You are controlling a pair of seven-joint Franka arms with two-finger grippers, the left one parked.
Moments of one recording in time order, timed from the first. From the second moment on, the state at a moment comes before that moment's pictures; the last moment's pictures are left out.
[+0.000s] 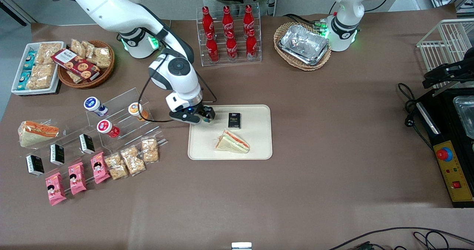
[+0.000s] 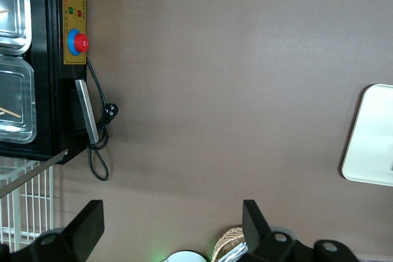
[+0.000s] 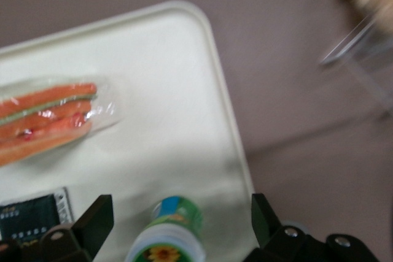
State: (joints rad) arm 0.11 0.35 0.53 -2.18 -0.47 2.54 1.27
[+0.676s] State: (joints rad) arm -0.11 -0.05 0.52 -2.02 0.00 1.97 0.63
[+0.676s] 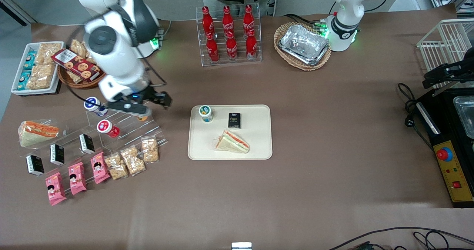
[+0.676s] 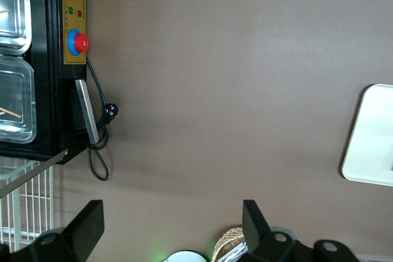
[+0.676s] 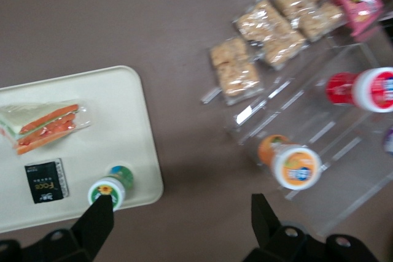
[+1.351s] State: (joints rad) arm -0.14 -0.14 0.11 -1.79 0.00 1.69 0.04
